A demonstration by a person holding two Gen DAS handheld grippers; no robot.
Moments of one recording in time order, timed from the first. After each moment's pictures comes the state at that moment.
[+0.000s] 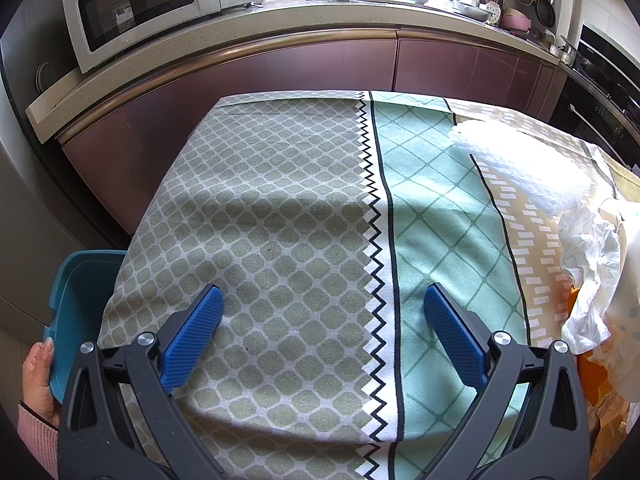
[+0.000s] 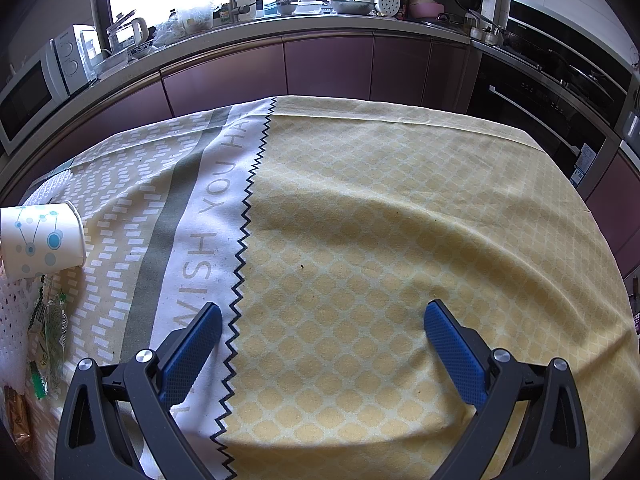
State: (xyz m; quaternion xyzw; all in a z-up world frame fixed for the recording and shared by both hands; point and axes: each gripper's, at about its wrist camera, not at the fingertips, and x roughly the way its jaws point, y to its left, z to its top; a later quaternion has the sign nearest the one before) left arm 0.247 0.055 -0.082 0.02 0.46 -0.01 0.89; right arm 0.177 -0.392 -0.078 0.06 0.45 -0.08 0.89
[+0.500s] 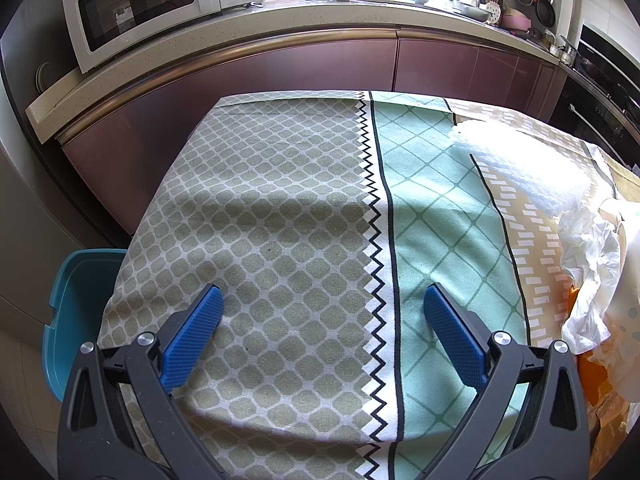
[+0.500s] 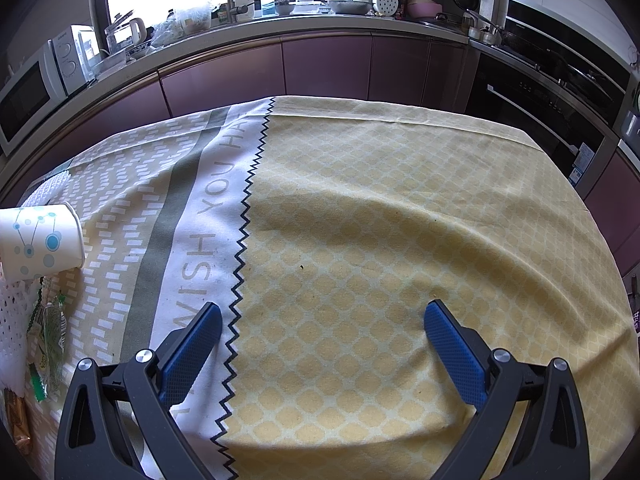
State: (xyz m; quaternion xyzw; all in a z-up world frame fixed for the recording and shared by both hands) left arm 0.247 0.055 -0.082 0.02 0.46 -0.01 0.89; right arm 0.177 -0.393 -0.078 0.07 0.45 -0.10 0.89
